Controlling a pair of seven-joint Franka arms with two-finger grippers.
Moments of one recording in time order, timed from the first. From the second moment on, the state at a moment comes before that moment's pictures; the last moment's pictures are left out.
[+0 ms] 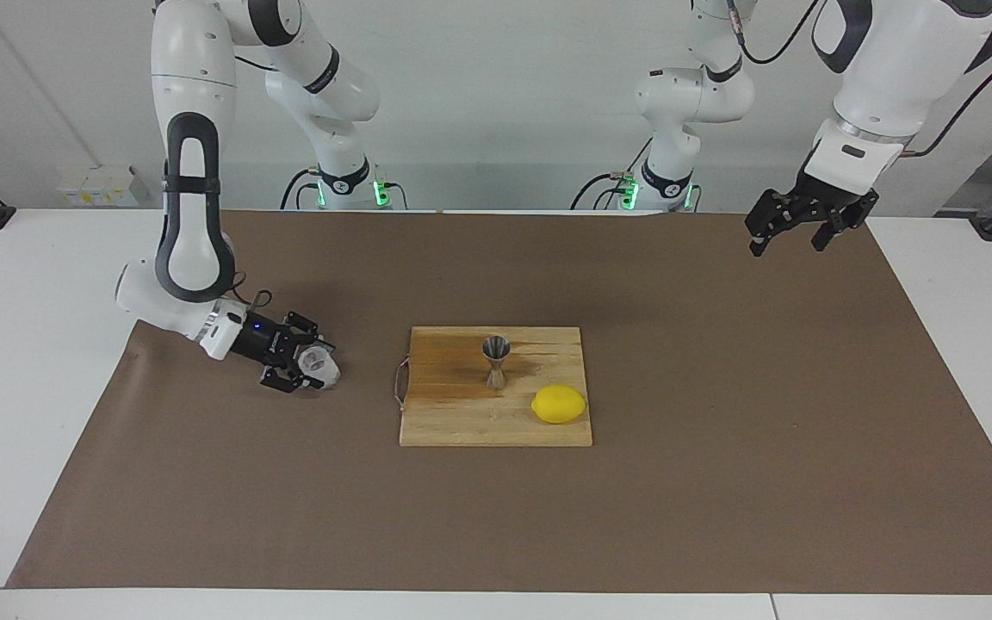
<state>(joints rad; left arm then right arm) -0.14 -0.01 0.00 -1.59 -0.01 1.60 -0.16 -0.29 0.37 0.09 -2.07 0.98 2.06 -2.35</state>
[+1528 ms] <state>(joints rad) -0.05 -0.07 0.01 -1.63 -0.03 1.55 0.02 0.00 0.25 0.10 -1.96 0.90 2.14 -1.78</state>
